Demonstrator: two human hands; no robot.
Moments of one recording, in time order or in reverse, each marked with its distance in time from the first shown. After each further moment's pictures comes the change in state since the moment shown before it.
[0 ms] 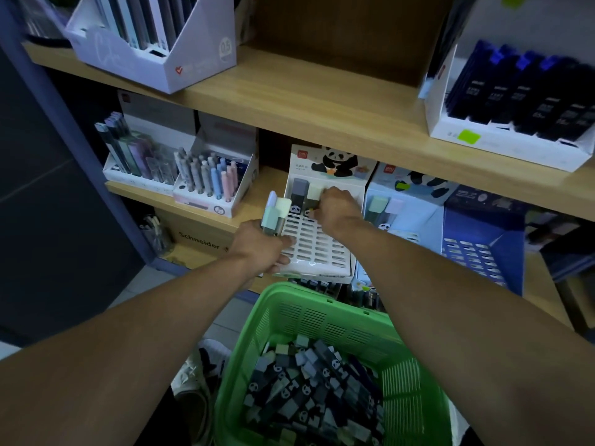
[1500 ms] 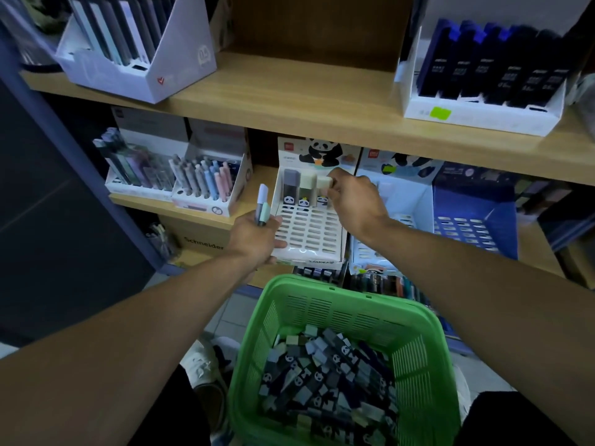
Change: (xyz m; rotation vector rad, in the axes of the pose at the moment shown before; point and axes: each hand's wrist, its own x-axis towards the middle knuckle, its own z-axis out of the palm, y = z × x) left_hand -0.009 0.003 0.004 -0.037 0.043 0.064; right_hand -0.057 0.032 -0.035 0.245 0.204 -0.211
